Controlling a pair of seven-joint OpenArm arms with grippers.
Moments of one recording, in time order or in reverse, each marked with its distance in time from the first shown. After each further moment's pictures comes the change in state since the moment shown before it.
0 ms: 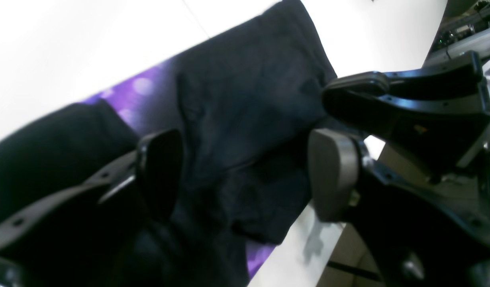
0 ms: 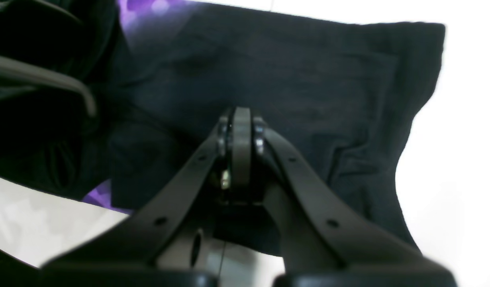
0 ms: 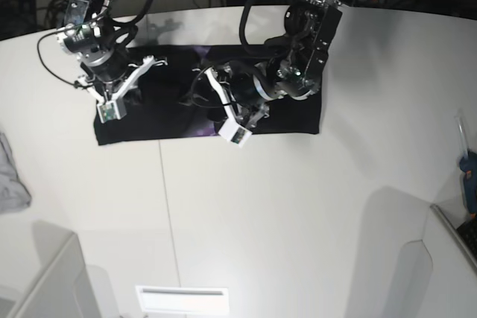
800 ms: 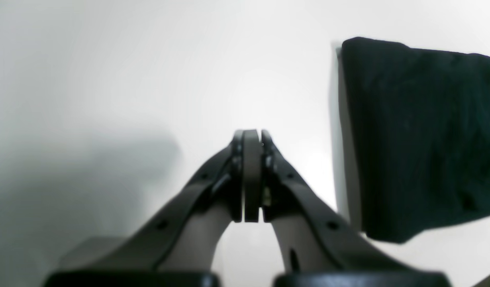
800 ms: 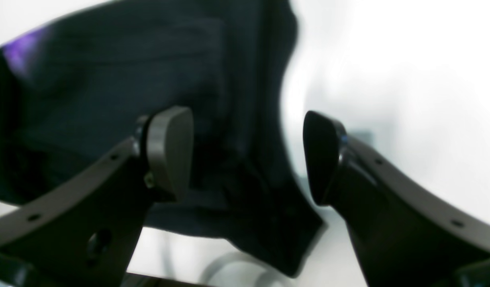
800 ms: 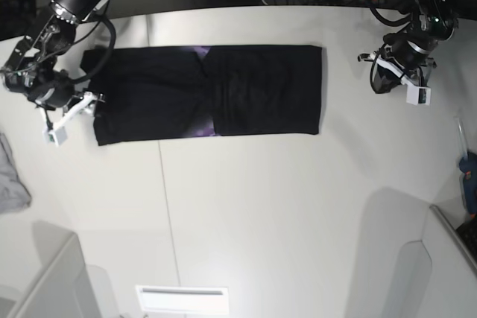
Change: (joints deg) left arm 19.8 -8.8 -49.7 6.5 0.6 -10.4 -0.7; right arm 19.8 9.7 18.2 -19.9 19.3 0.0 -29.7
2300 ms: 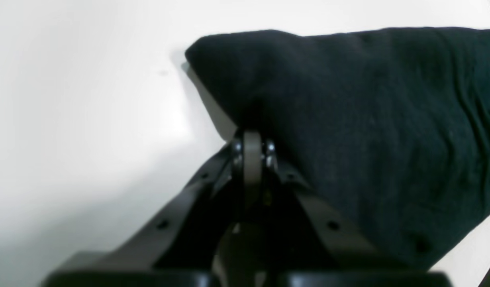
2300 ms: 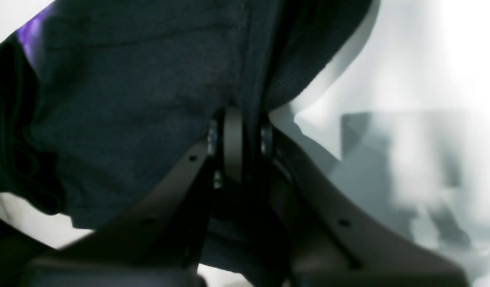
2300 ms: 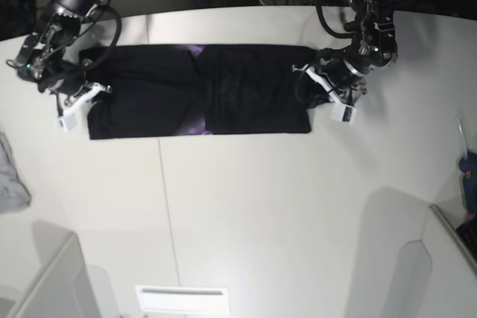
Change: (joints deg) left arm -10.0 2.0 24.6 -17.2 7.8 -0.3 -14.9; right arm -1.8 1.7 -0.9 -11.5 2.2 0.1 6.1
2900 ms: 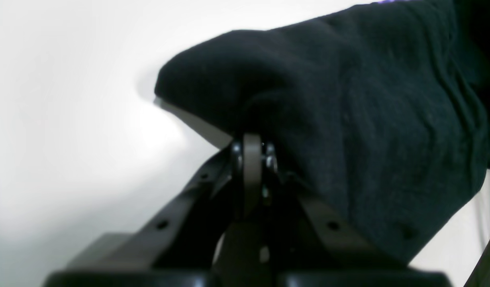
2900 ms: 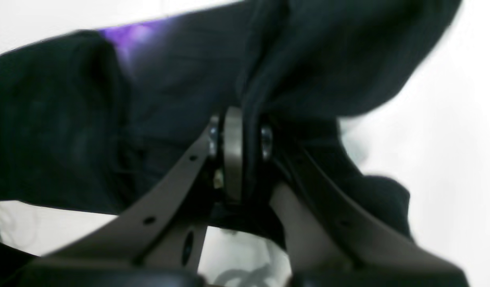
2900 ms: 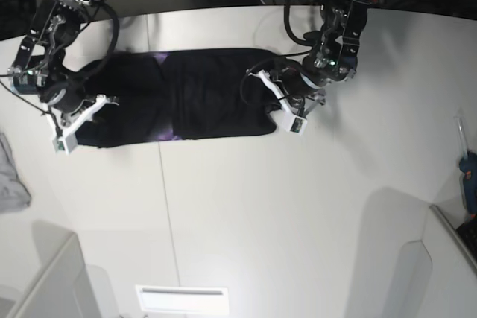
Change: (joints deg) left arm -6.2 1.6 16.8 -0.3 0.7 10.6 2.1; right arm -4.6 2.1 -13.1 24.4 -1.1 -13.5 -1.0
